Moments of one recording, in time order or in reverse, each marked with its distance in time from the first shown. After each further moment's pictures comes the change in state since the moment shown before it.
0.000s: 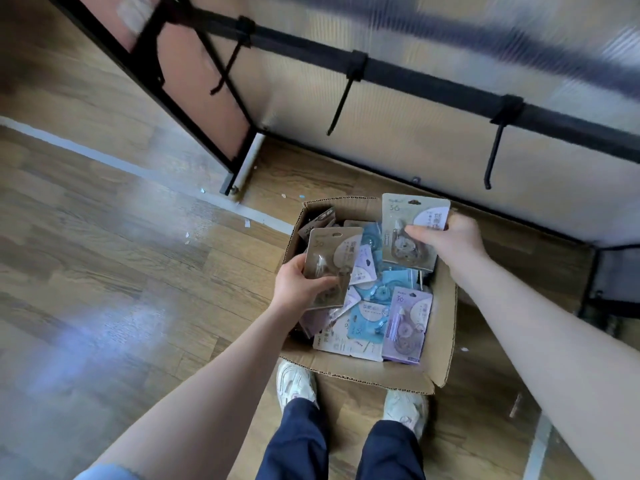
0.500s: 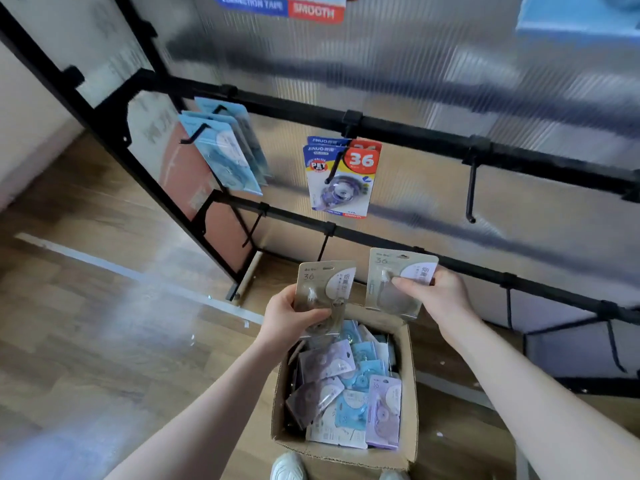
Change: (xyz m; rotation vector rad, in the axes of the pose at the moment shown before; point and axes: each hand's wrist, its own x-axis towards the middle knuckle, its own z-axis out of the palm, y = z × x) left_hand -0.094 0.174 -0.074 -0.142 -0.039 0.287; right_hand -0.127 -0.154 -0.068 0.136 0.019 -0.247
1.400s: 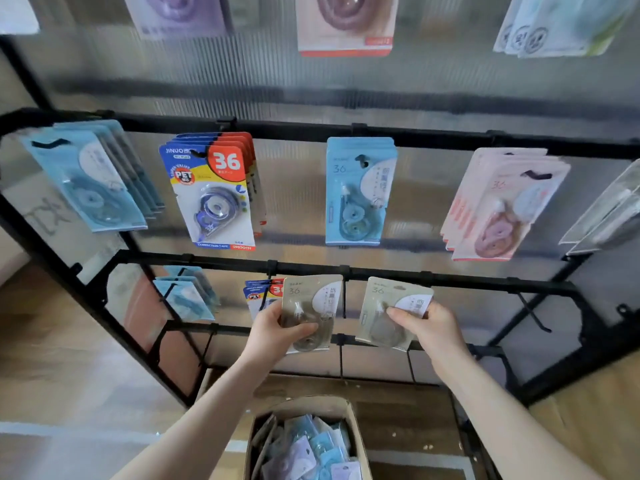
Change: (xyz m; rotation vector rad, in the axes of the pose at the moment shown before) left_hand -0.086 0.205 0.016 0.051 -0.187 0.396; right_hand -0.127 -0.136 -0.111 0.207 0.291 -0.203
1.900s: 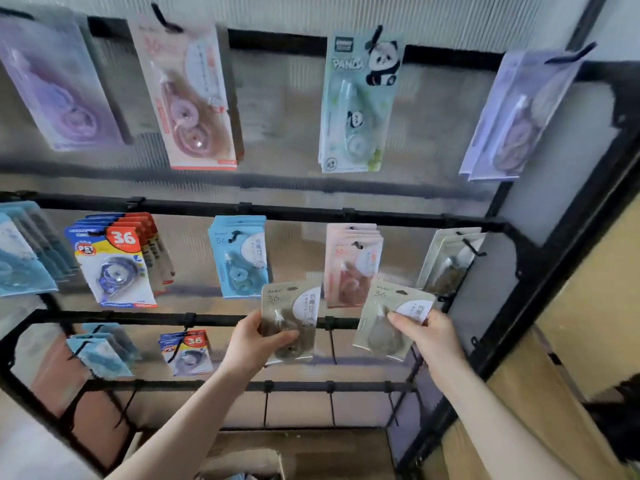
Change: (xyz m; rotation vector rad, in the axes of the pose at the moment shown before) left_hand -0.040 0.131 0.118 0.002 0.008 0.112; right_hand -0.013 -0.088 -0.179 0.093 0.115 -0.172
